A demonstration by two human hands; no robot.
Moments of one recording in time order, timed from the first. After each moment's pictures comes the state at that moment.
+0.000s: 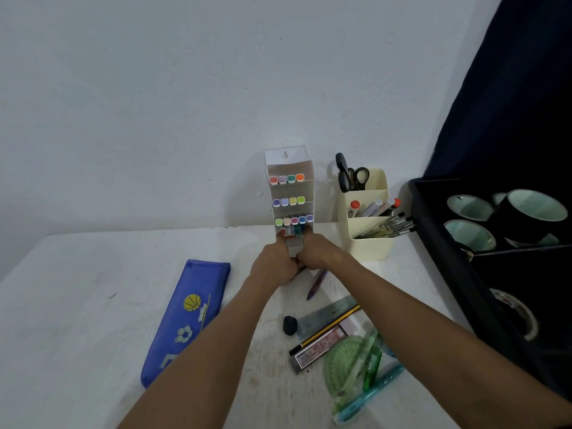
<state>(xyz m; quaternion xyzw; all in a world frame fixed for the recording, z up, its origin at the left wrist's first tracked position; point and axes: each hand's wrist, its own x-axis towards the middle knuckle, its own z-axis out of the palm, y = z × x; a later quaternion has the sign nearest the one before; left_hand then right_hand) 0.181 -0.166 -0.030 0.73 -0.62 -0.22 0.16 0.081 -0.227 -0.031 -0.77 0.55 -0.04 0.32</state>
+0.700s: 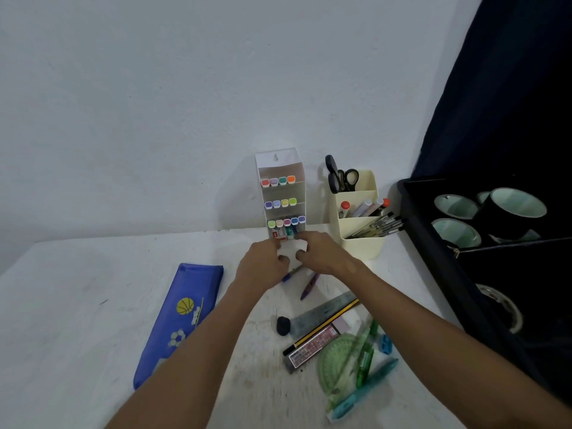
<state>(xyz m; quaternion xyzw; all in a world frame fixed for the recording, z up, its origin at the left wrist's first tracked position) 0.184 -0.149 -0.010 0.75 -0.61 -0.17 0.18 0.048 -0.201 -0.007 -0.79 0.51 -0.14 0.31</state>
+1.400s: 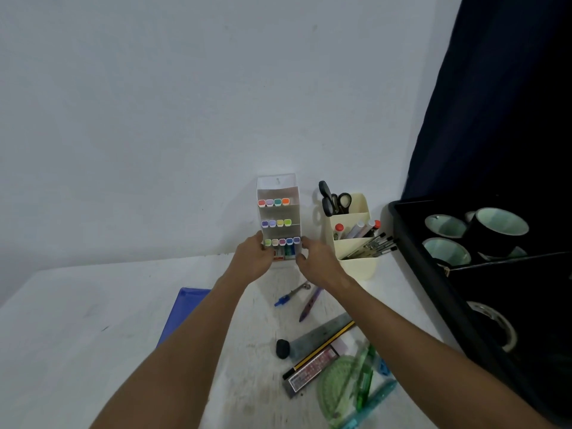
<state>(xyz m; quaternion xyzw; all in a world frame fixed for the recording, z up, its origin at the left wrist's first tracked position) 0.201 -0.176 0.030 0.73 -0.60 -0.21 0.25 0.053 -0.193 0.014 -0.74 0.54 -0.27 0.29</state>
